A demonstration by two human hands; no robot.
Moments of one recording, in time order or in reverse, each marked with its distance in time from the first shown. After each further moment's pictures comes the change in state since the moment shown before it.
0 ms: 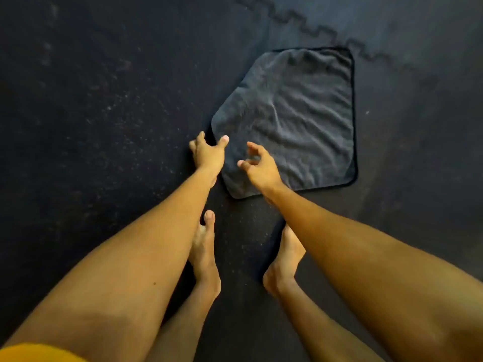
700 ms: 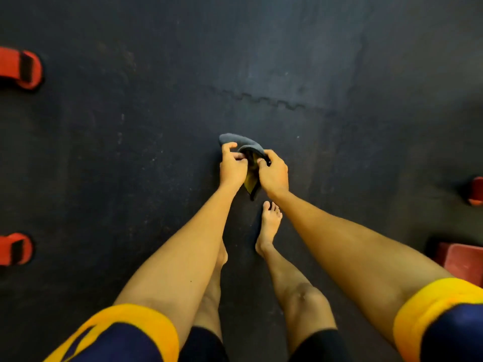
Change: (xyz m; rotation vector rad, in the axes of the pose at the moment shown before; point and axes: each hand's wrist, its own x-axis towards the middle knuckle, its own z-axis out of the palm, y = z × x) left_hand -0.291 0.193 -0.053 0.093 -0.235 0.210; right_hand -0.236 -0.208 -0.141 0.003 0.285 -0.016
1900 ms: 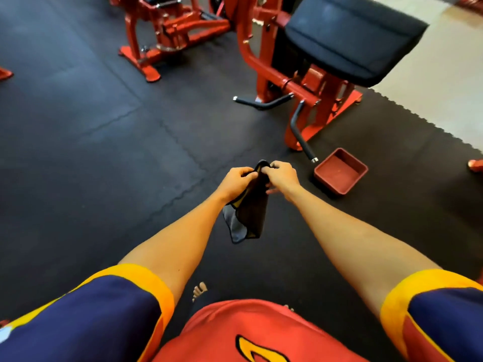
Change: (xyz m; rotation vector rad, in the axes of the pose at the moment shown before) left_hand -0.479 0.116 0.104 0.733 -0.929 0.888; right_hand -0.468 0.031 -0.309 0.625 0.738 0.156
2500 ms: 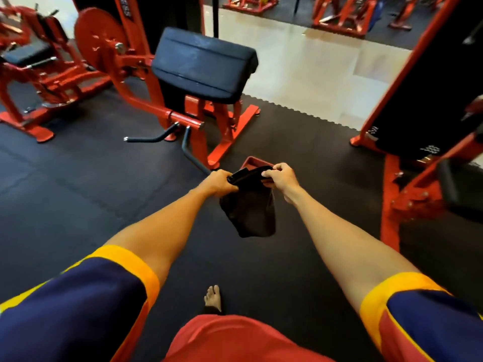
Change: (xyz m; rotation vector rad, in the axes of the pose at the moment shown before) left_hand 0.060 0.182 0.278 0.549 -0.342 0.155; right_hand -0.024 0.138 -0.360 0.431 0.296 0.007
